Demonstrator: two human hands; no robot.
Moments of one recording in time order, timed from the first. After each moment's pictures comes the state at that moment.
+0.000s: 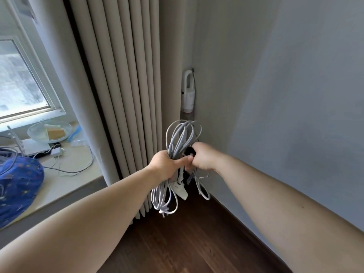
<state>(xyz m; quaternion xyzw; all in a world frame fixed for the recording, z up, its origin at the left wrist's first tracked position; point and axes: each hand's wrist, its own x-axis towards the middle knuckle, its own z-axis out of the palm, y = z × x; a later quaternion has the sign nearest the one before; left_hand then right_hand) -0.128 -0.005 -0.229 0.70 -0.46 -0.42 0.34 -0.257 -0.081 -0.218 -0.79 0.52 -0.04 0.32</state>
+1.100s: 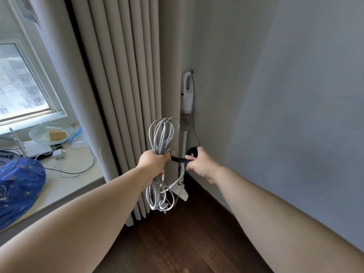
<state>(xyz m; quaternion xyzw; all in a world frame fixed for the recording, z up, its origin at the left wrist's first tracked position) -0.105 -0.007 -0.246 0.73 -0.34 -0.41 0.43 -0.256 -0.073 -0.262 -0.62 0.53 -0.20 0.54</state>
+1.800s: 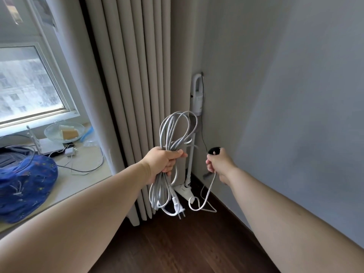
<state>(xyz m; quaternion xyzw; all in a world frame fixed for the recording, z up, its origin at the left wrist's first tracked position) -0.094 0.004 -0.215 0.59 -0.37 -0.56 0.45 -0.268 -0.093 -0.257 -0.49 0.60 -0.32 0.54</state>
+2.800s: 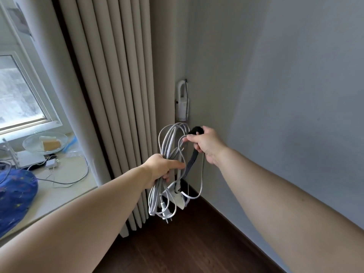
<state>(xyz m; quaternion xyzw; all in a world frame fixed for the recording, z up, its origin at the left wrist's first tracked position) -0.125 -0.021 -0.223 0.67 -0.41 -0.52 0.35 -0.270 -0.089 -0.174 -0.57 0.49 -0.36 0.55</state>
